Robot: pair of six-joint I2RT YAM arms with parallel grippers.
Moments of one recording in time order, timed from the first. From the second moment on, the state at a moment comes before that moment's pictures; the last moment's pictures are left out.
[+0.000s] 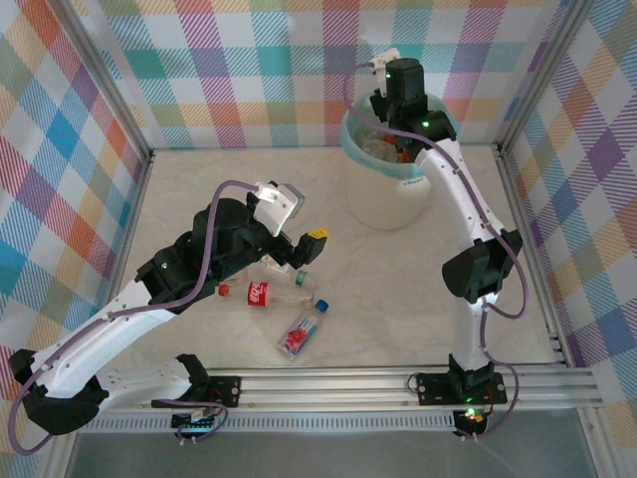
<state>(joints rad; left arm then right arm) -0.91 1.05 1.28 -0.50 -0.15 0.05 0.39 2.02 2.31 -0.63 0.41 -0.27</state>
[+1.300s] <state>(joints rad) -0.91 1.10 1.28 -0.53 -0.17 0.02 0.33 2.06 2.29 -0.55 0.22 -0.16</state>
